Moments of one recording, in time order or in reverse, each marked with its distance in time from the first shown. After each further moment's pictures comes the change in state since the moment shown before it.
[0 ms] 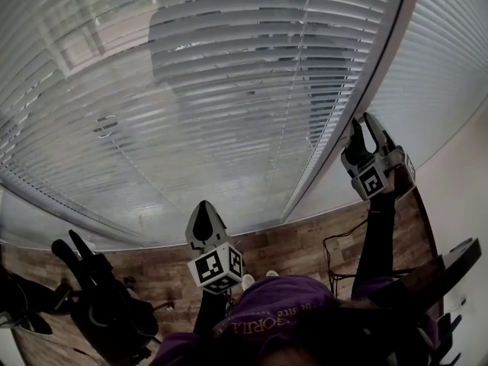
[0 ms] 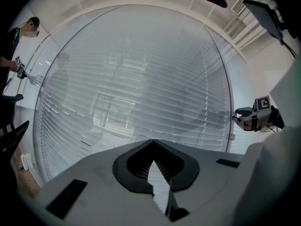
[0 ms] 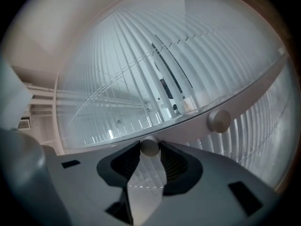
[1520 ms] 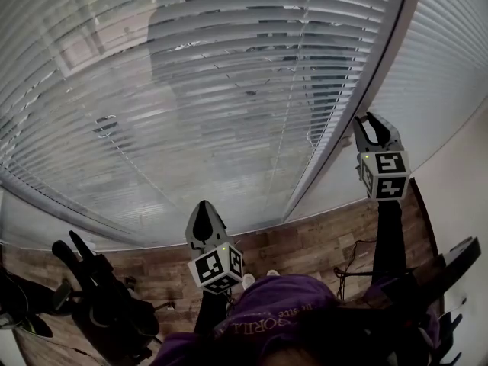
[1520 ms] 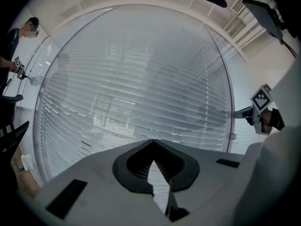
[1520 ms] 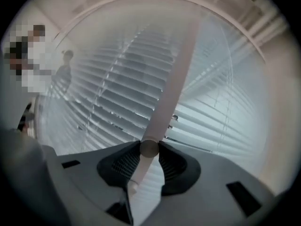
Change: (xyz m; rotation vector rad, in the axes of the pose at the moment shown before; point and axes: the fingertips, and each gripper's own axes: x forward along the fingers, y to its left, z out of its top) left arm 0.003 0.000 -0.001 0.011 0.004 0.003; right arm 0.008 0.004 -0.018 -2.289 0.322 -0.590
